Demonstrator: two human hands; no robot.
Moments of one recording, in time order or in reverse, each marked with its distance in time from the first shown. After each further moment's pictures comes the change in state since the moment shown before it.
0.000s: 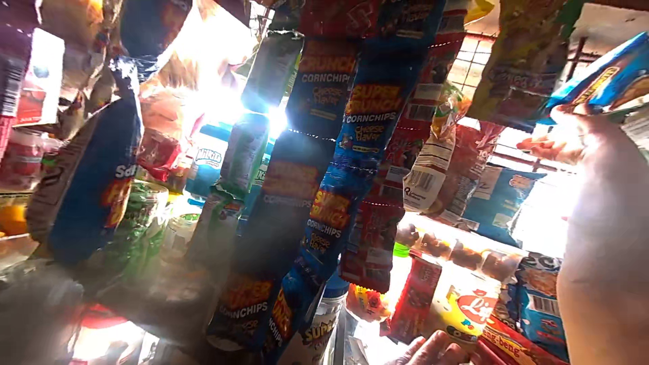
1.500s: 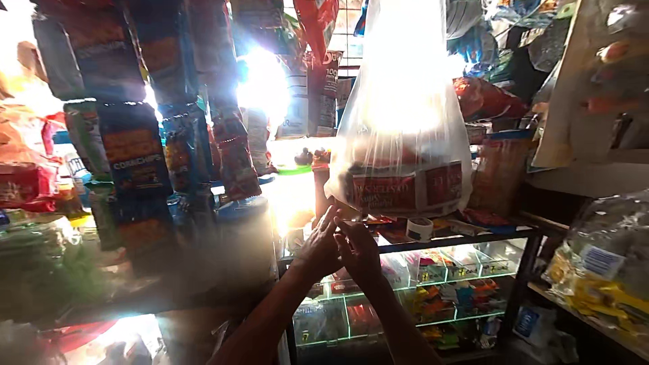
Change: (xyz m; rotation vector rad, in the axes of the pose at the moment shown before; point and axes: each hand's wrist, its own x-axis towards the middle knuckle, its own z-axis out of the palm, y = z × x) left_hand 0.009 0.030 -0.015 0.039 -0.174 -0.374; right_hand -0.427 0.214 0.009 -0.321 0.048 -0.725
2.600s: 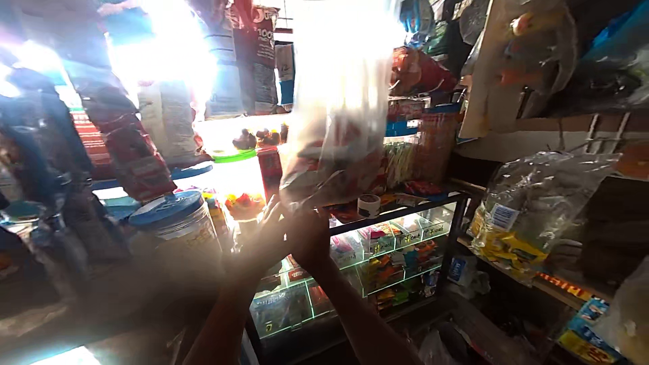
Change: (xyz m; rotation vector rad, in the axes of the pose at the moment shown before) left_hand 0.007 -0.018 0.008 -0.040 -0.005 0.032; right_hand -0.003 0.007 0.013 -0.346 0.000 0.040
